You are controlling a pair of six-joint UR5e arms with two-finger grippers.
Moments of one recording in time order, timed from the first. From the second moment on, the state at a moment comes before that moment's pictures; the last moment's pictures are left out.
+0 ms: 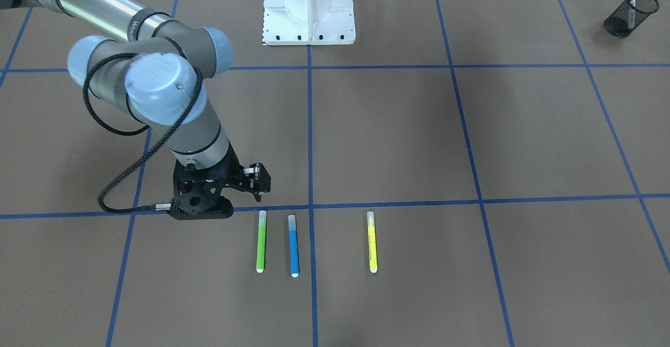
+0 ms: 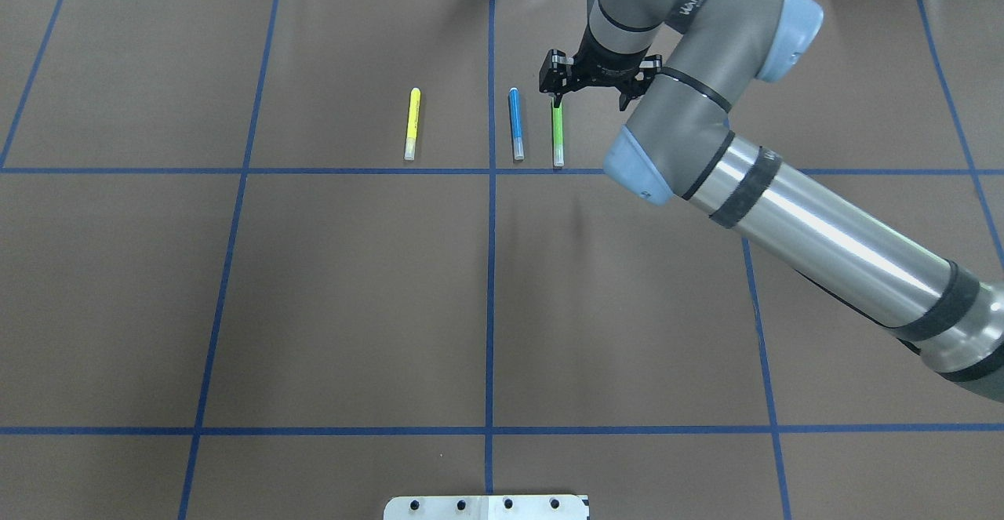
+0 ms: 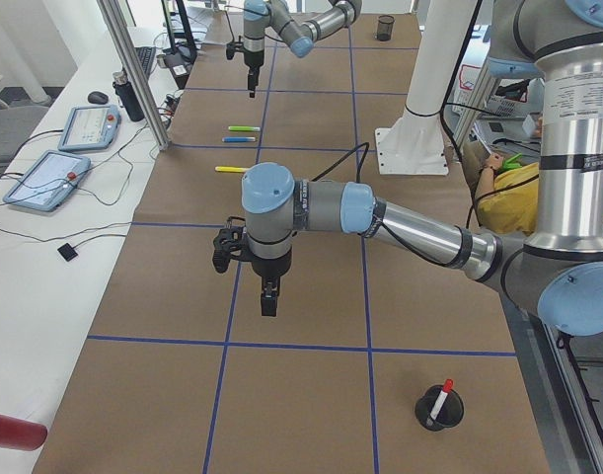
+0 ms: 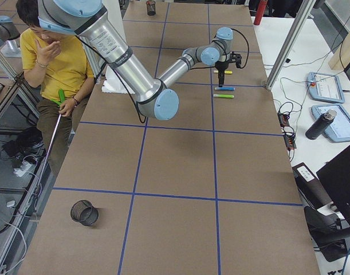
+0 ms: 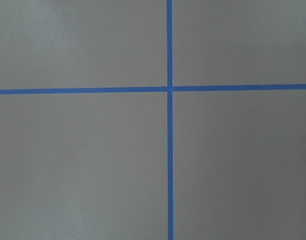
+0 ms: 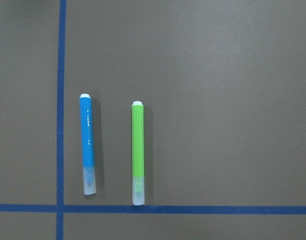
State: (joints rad) left arm -1.63 -1.52 -1.95 -1.27 -2.28 0.03; right arm 0.81 -0.71 1.34 -1.52 2.04 1.00
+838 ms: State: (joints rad) left arm -1.63 -1.51 -1.92 -1.27 -2.28 0.03; right arm 0.69 -0.56 0.99 -1.31 1.95 1.05
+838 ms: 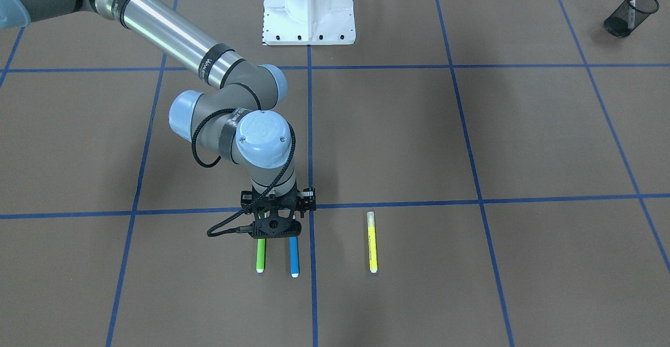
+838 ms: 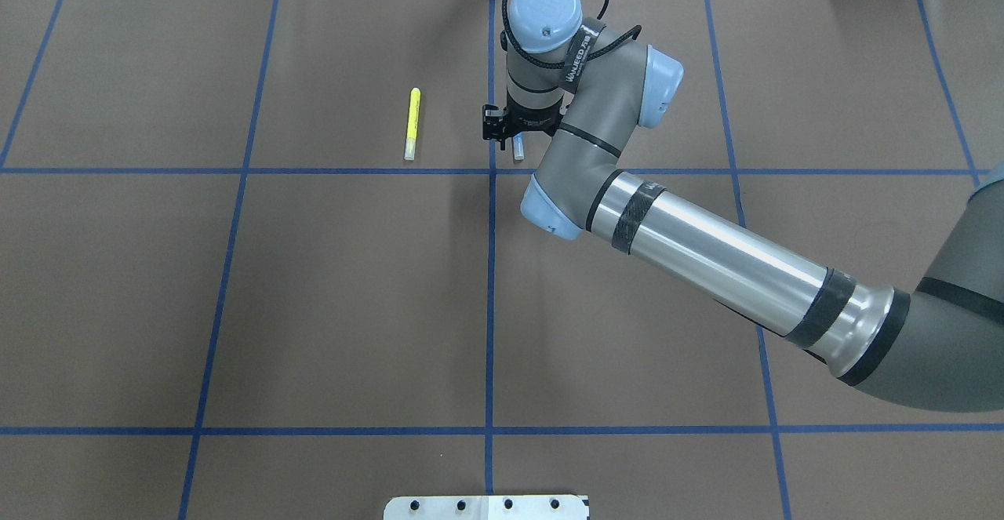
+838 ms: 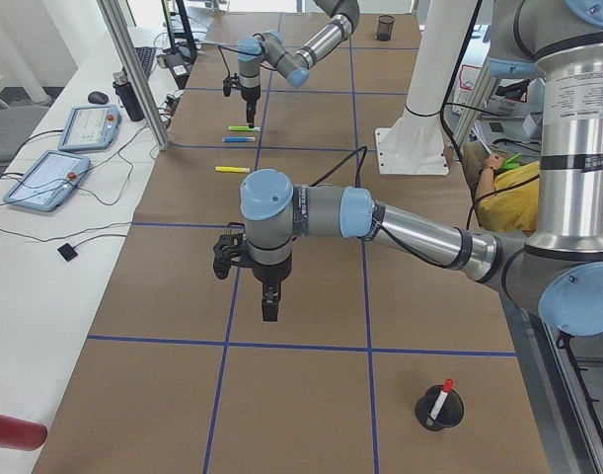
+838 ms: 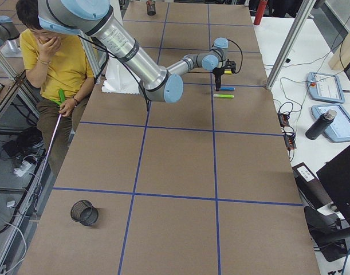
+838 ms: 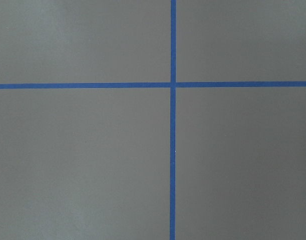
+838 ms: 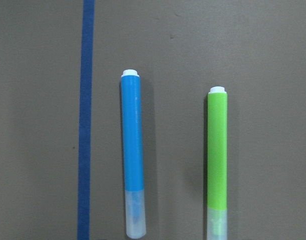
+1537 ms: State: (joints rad) left arm -1.63 -1.51 -1.92 -1.27 -2.28 0.03; right arm 0.67 -0.54 0.94 -1.28 1.93 1.06
